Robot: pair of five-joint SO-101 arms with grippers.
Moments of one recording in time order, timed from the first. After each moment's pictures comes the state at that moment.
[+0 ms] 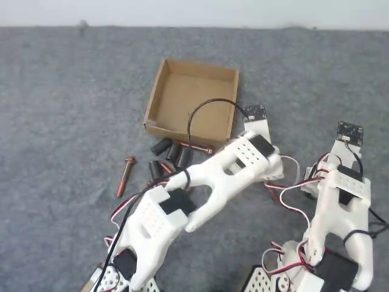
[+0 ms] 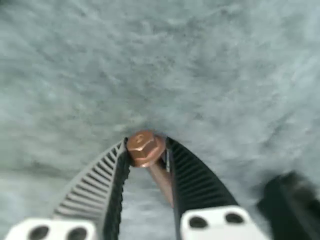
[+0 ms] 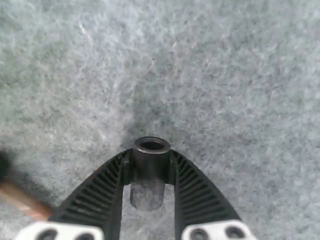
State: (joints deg) left arm 43.8 37.2 -11.1 67.9 59.7; right arm 22.6 -19.3 57.2 44.5 6.5
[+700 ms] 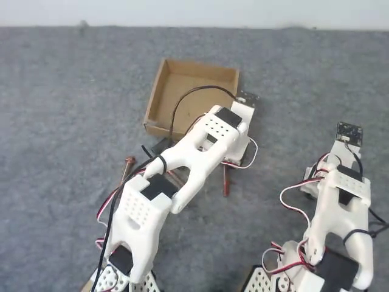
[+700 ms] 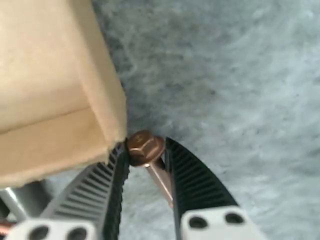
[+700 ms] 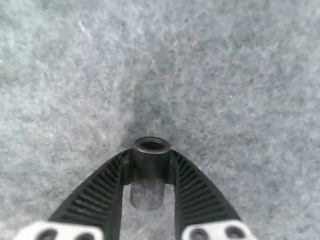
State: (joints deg) left arm 31.8 35.6 -10.4 77.3 17.9; right arm 22.6 -18.9 57.1 44.5 6.5
